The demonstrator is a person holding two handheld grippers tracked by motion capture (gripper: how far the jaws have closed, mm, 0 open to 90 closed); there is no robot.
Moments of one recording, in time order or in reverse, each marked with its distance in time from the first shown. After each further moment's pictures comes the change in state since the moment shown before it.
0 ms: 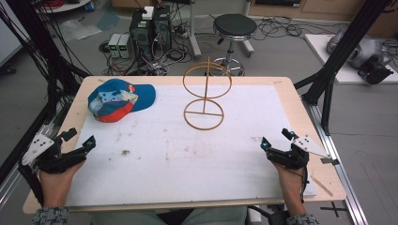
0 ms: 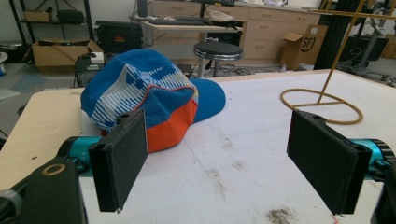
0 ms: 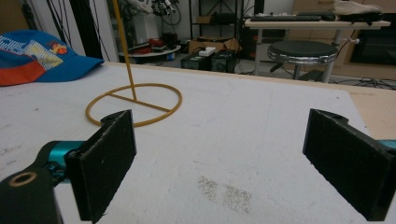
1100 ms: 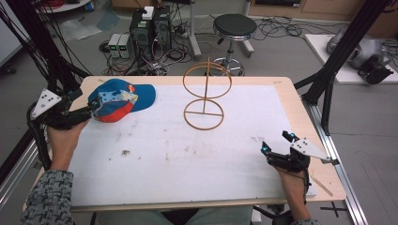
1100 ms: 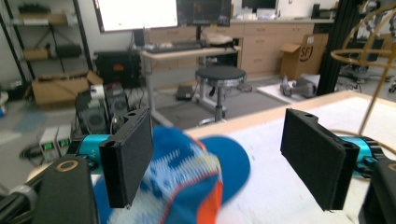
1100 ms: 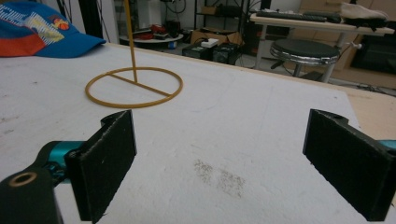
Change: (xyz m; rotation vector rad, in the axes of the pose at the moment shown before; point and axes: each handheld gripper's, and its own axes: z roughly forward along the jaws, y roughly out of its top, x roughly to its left) left arm 0.033 0.072 0.089 -0.089 -0.030 0.105; right arm -0.002 -0.004 -0.008 0.032 0.007 -0.084
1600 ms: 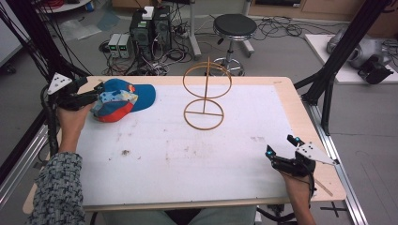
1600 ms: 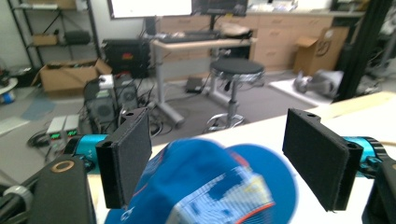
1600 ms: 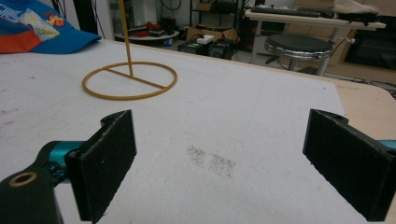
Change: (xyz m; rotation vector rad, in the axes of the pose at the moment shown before) left arm 0.042 -0.017 0.059 0.079 0.053 -0.048; right arm -0.002 -0.004 -0.015 0.017 -0.015 0.003
